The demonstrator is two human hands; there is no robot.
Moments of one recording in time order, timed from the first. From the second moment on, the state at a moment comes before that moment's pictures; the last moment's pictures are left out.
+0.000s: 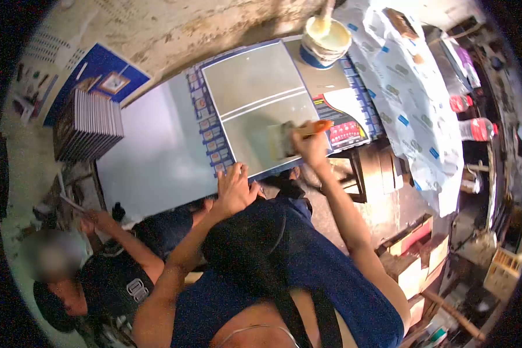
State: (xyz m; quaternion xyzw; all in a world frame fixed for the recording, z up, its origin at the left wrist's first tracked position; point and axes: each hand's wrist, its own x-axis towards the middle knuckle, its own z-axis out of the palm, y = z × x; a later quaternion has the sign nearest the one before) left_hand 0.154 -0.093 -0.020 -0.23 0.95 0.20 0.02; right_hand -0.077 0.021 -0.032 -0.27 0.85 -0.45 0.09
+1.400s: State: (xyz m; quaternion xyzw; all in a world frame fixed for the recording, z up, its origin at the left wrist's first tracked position) left_hand 0.046 -0.283 -0.091 -0.58 0.73 0.38 0.00; right_hand -0.031 0.337 -0.037 0.27 0.77 -0.55 -0.15
